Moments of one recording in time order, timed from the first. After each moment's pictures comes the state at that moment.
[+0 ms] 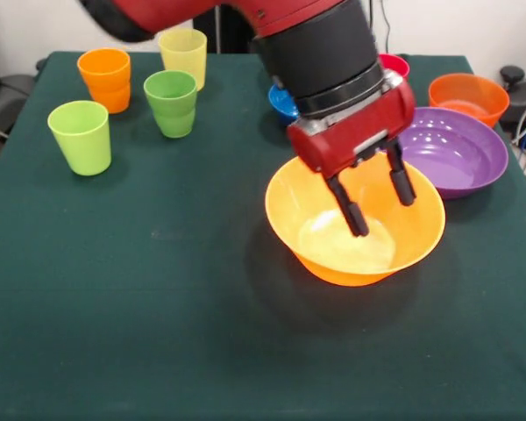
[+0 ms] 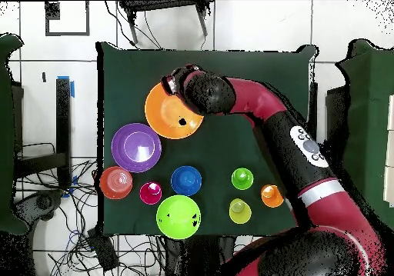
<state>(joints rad) -0.68 -0.45 0.76 1.50 -0.34 0.45 1.24</state>
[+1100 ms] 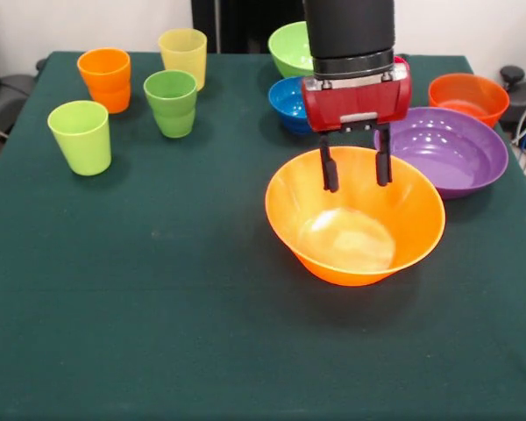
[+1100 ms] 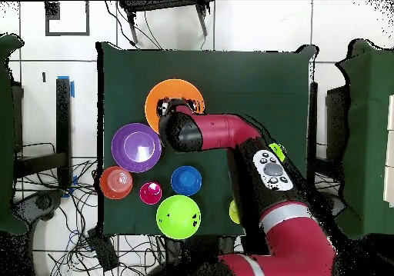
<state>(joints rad) -0.41 -0.59 0.35 1.67 -0.30 0.17 1.82</state>
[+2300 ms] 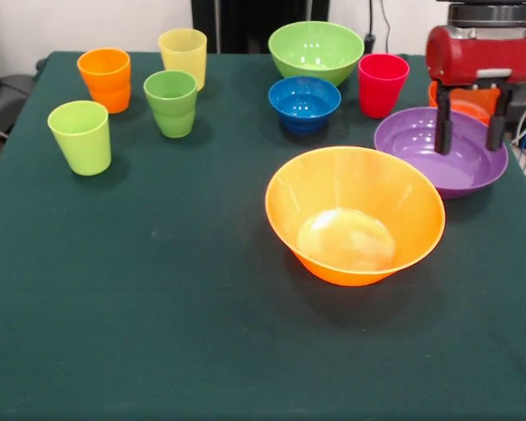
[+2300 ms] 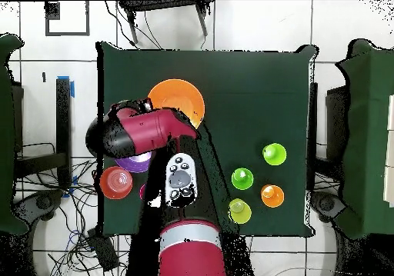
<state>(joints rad) -0.01 -0.65 0.08 1.54 -0.24 0.26 1.83</state>
